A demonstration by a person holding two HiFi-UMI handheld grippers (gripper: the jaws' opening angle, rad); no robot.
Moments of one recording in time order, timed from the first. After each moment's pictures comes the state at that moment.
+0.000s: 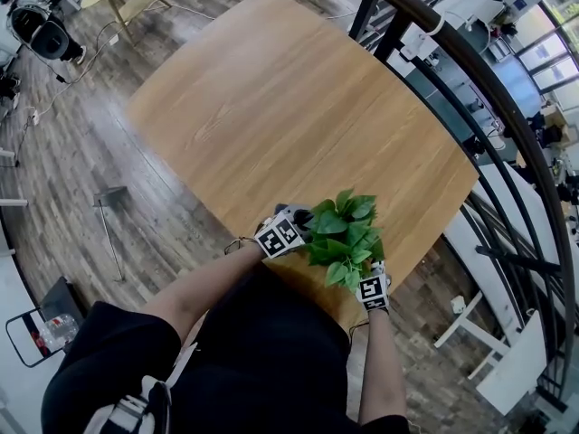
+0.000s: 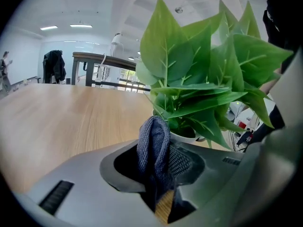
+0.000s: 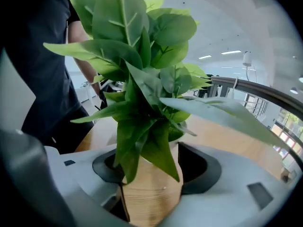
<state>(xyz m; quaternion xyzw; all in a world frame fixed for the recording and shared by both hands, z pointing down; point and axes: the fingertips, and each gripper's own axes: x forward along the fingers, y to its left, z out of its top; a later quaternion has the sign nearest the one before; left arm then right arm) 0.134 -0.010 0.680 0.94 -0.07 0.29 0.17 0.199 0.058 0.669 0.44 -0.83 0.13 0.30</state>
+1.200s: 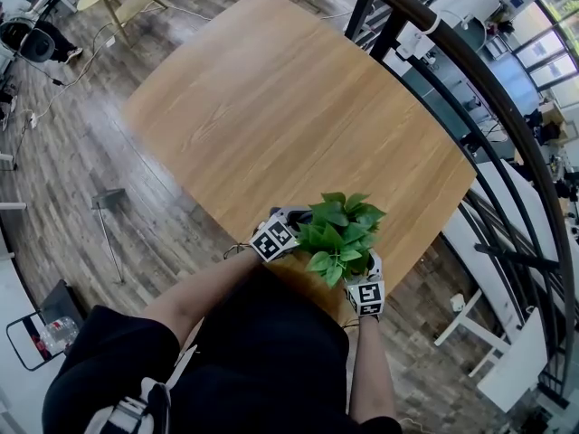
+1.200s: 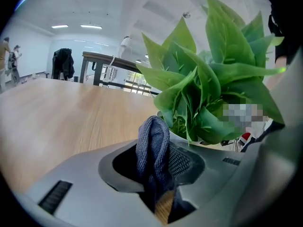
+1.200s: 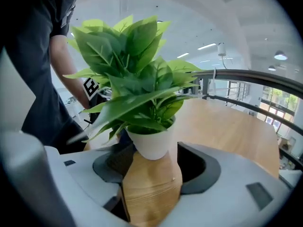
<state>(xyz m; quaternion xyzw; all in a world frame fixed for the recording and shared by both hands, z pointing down) 0.125 -0.013 0.679 0.94 -0.11 0.27 0.20 0.205 0.072 0.671 0.51 -0.80 0.20 0.24</state>
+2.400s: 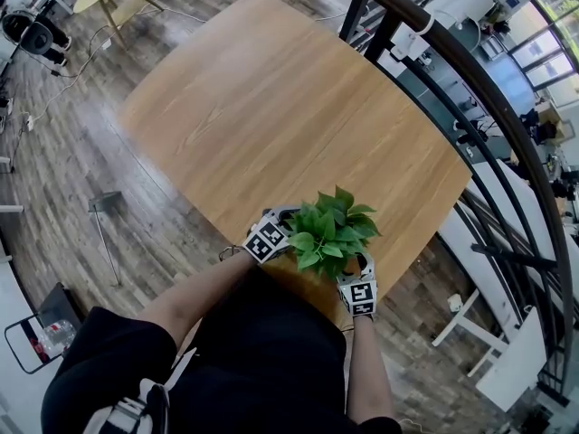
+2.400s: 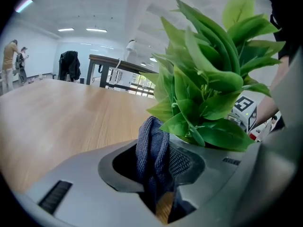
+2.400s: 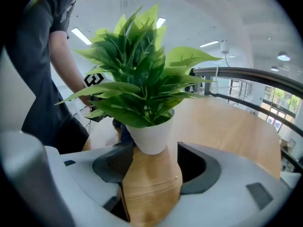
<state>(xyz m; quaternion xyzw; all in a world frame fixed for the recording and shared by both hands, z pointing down) 0.117 -0.025 0.680 0.94 -0.14 0.26 0.20 0.197 0.073 0.680 0.50 -0.80 0.20 0.26</state>
